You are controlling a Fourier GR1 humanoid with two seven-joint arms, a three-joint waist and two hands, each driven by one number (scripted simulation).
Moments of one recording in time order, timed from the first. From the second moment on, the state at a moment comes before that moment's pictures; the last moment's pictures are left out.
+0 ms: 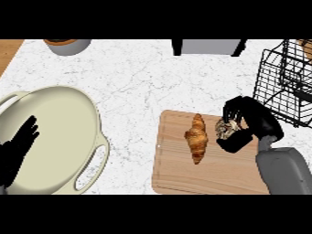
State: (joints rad) left arm 0.05 0.32 0.17 -1.38 0.04 -0.10 0.15; right arm -0.29 -0.15 0.06 -1.50 0.71 0.35 0.40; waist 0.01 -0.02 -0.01
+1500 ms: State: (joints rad) left arm 0.03 0.31 0.19 -1.38 0.04 -0.12 0.16; right arm -1.02 -0.15 -0.04 -1.16 1.31 -0.11 0.94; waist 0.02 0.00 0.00
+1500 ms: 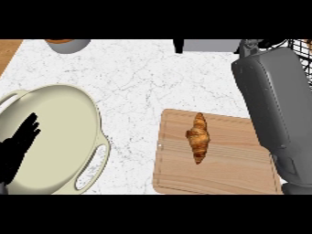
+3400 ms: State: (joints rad) left arm -0.01 0.29 0.19 -1.33 0.00 -0.13 0.12; right arm -1.34 -0.68 -0.07 -0.30 1.39 -0.14 0.26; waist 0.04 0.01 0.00
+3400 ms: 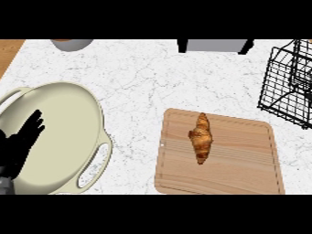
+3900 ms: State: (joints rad) left arm -0.02 0.29 0.19 -1.34 0.00 -0.13 0.14; right arm -1.32 -0.70 -0.15 -0.15 1.34 0.04 0.40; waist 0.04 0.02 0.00
